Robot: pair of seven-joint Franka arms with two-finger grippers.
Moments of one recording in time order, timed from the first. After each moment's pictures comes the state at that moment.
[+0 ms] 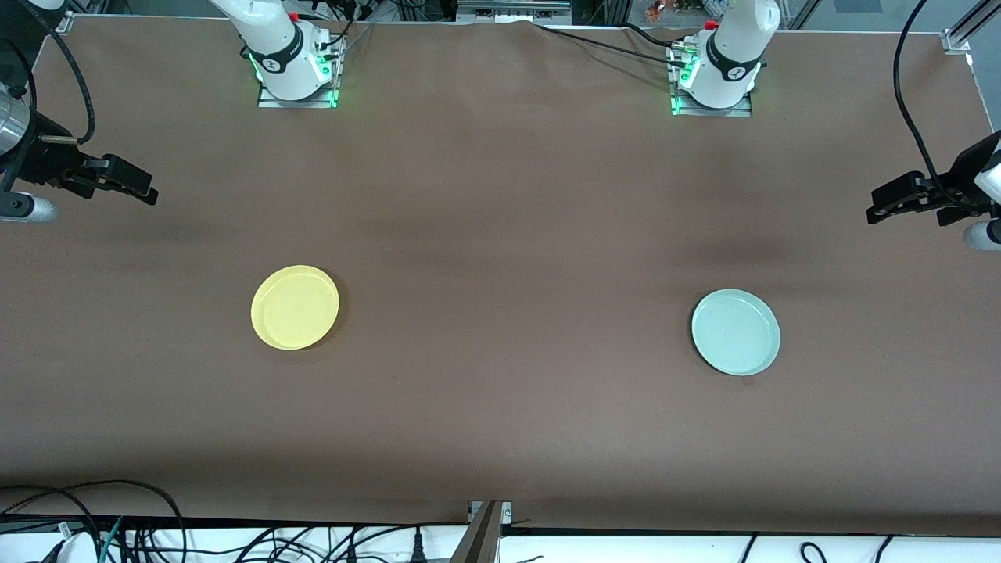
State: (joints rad) left arm 0.10 0.14 -0.08 -1.42 0.01 1.49 0.00; right arm -0.05 0.01 0.05 -1.65 0.02 1.61 0.10
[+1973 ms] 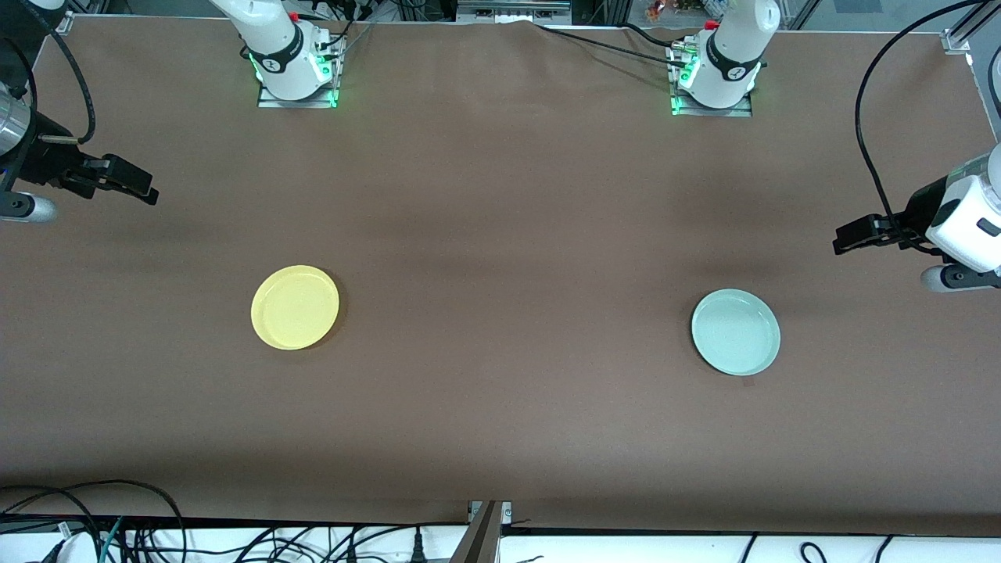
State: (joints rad) left arm 0.09 0.21 -0.10 -1.45 0.01 1.55 -0.13; right arm -0.05 0.01 0.05 -1.65 0.03 1.61 0.10
